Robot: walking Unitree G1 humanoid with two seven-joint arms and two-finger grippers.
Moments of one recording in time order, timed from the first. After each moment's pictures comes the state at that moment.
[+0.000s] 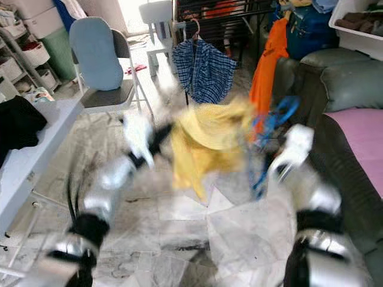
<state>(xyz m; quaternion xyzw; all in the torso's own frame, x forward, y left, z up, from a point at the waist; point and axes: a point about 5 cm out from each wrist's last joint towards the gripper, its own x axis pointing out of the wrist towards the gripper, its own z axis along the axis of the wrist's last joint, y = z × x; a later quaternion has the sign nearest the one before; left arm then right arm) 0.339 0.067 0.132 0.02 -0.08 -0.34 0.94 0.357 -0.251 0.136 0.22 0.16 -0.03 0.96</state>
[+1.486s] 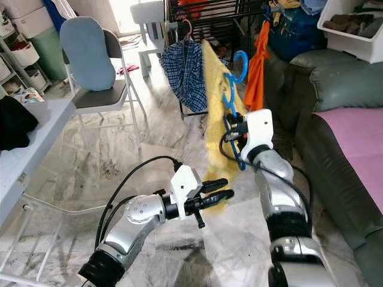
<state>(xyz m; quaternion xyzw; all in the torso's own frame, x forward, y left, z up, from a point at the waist) 0.267 -0.001 0.101 0.01 -0.02 -0.57 0.82 0.353 -0.175 0.154 -0.02 -0.06 0.16 0.98</state>
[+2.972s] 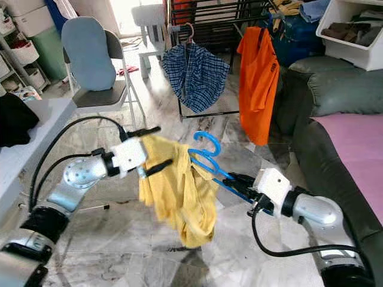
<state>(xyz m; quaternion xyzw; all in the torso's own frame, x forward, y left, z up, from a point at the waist) 0.333 0.122 0.141 0.34 -0.11 -0.46 0.81 0.271 -0.219 0.116 -0.18 0.02 0.45 0.88</state>
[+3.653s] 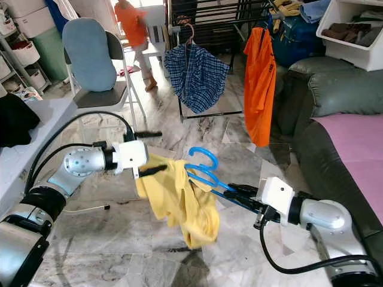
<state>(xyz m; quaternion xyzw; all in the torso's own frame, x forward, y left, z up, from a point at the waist) 0.348 0.130 0.139 0.41 -0.05 -0.51 0.75 0.257 -0.224 0.118 -0.20 0.05 0.49 0.84</state>
